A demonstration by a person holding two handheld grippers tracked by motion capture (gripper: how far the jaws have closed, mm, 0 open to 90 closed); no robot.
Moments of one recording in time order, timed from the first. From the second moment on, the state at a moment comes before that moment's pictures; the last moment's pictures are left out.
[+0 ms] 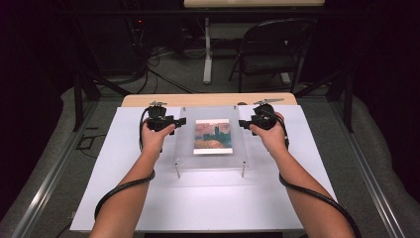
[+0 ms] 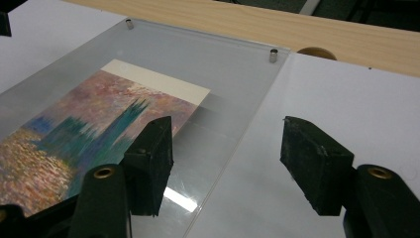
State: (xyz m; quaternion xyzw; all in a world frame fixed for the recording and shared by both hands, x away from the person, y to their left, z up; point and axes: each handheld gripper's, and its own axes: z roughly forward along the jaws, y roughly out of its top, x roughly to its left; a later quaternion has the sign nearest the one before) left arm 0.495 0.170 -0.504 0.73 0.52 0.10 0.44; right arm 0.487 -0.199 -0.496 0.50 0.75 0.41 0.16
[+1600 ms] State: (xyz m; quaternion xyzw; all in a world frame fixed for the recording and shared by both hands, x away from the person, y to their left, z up) left arm 0.507 0.166 -0.549 0.71 0.56 0.01 0.43; right arm 0.518 -0.179 -0.542 0.56 0.72 0.41 0.04
